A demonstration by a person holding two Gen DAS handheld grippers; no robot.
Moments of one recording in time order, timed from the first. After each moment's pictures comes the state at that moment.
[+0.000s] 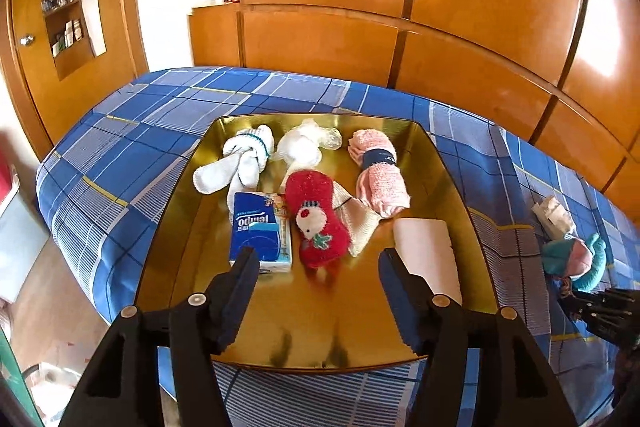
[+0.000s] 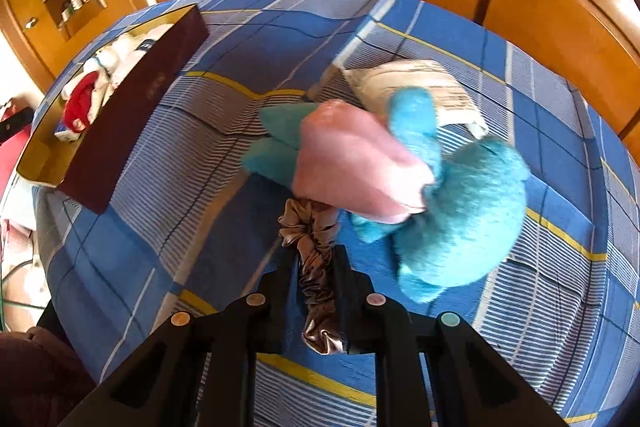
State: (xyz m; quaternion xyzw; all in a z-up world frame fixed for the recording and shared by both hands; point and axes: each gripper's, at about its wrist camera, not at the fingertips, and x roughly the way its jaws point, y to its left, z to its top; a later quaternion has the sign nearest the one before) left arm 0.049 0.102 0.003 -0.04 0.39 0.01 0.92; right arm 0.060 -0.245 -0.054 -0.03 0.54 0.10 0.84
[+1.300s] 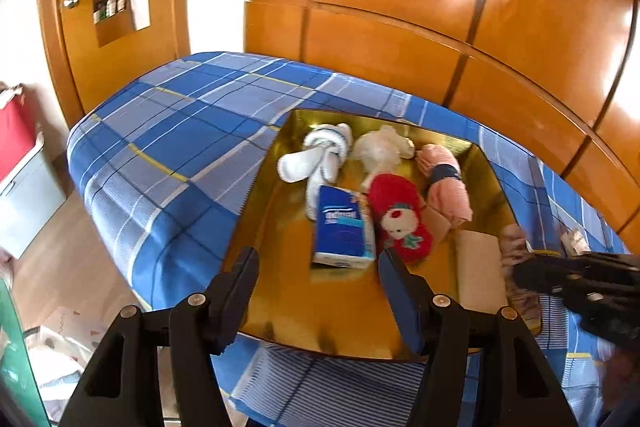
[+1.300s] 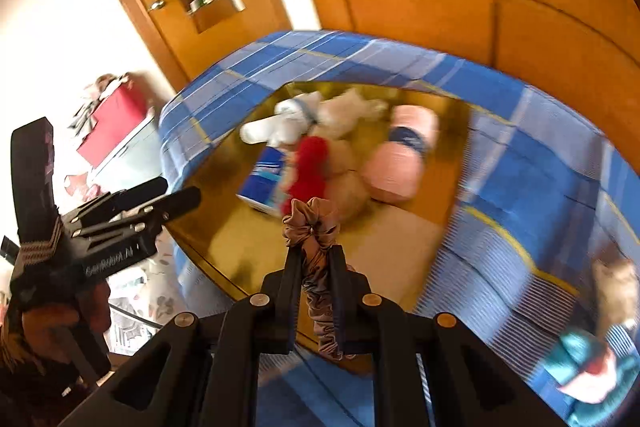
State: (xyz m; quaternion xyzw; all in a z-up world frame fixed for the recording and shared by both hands) left arm 0.029 0.166 0.000 -0.09 0.39 0.07 0.91; right arm 0.097 -0.024 0.006 -0.03 0.48 0.33 0.82
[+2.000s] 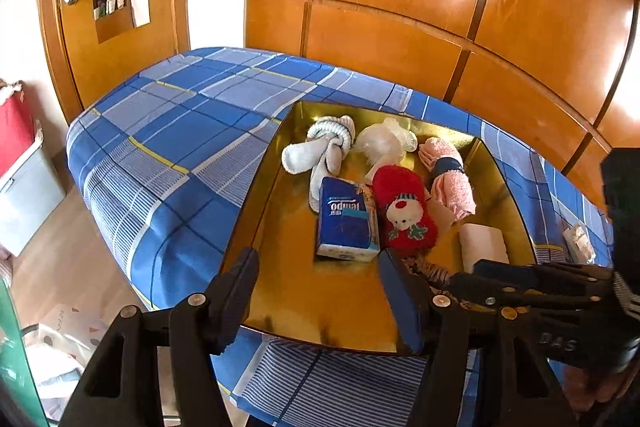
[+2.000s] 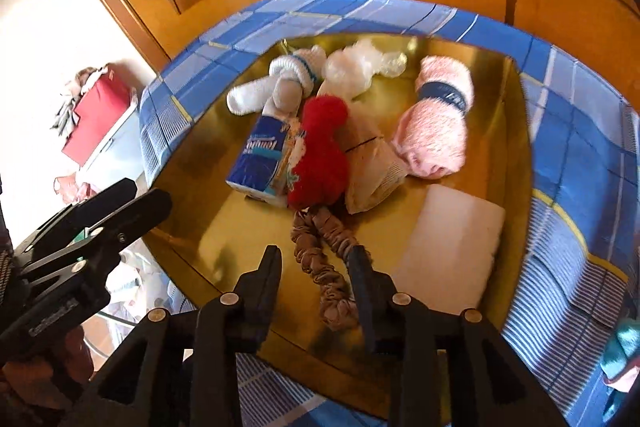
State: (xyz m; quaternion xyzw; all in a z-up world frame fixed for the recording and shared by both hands) left arm 0.026 0.169 -0.007 -0.09 0.39 0.07 0.91; right arm 0.105 0.001 -0.032 -0.02 0.52 0.29 0.80
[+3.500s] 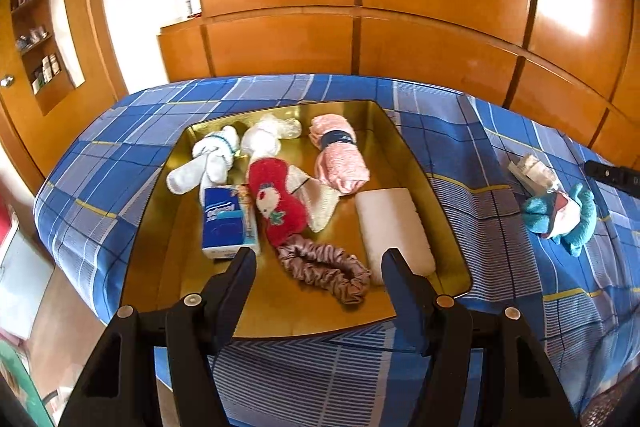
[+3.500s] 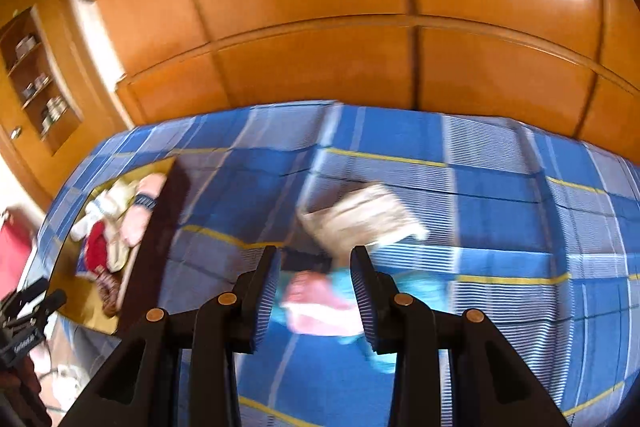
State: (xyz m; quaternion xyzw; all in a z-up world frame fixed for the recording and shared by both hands) left arm 0.025 0.064 0.004 0.02 0.39 -0.02 0.92; right arm 0.066 -0.282 0.028 0.09 0.41 0.01 0.91
